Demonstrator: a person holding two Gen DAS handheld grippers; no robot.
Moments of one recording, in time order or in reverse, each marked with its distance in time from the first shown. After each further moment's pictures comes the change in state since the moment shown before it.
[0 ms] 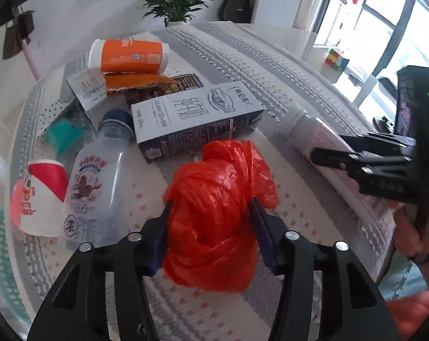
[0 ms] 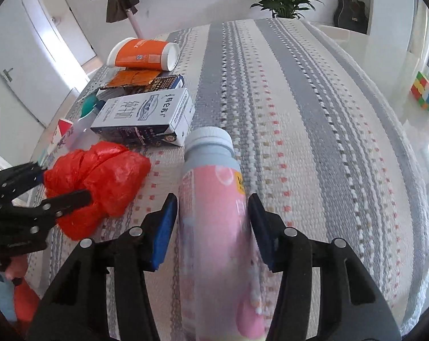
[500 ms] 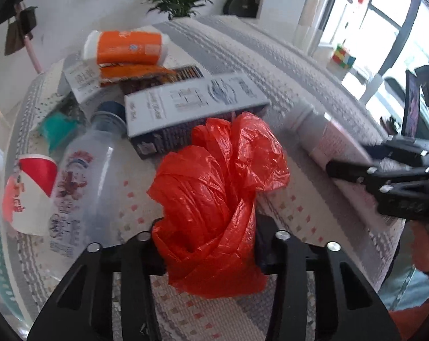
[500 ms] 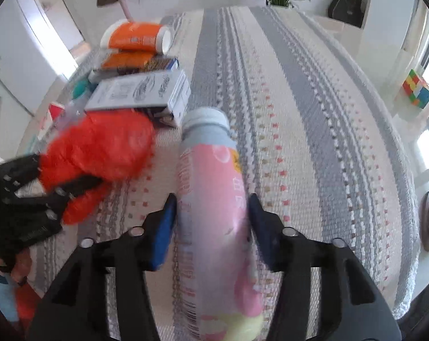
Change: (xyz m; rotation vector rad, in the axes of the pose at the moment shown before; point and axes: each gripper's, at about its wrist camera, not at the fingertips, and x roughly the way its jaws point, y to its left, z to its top) left arm 0.006 0.001 -0.003 -0.025 -0.002 0.009; right arm 0.001 0.011 -0.001 -0.009 0.101 -0.081
